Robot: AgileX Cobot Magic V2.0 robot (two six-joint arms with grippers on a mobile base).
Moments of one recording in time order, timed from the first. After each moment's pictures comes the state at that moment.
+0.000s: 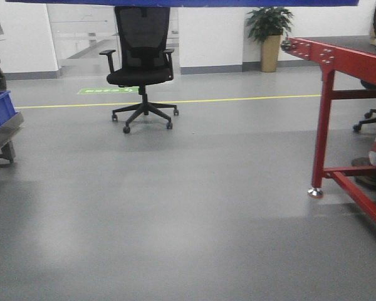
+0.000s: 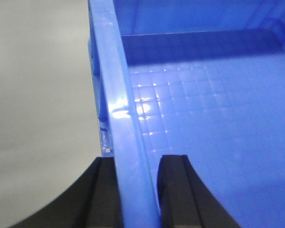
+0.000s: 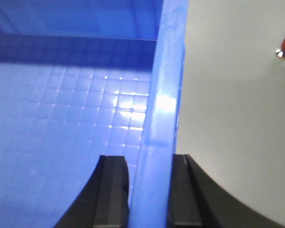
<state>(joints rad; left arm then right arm) -0.31 1.78 -2.31 0.10 1.28 -0.21 0.15 1.78 -2.24 0.10 1.22 0.11</state>
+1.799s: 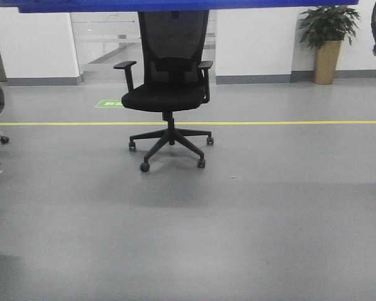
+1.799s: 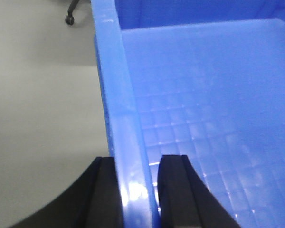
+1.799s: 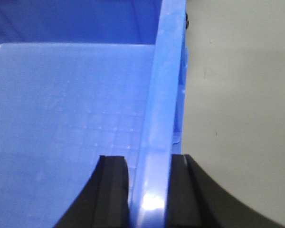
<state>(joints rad) -0.31 1.80 -2.31 0.12 1.28 -0.21 0.15 1.78 -2.24 0.10 1.17 0.11</state>
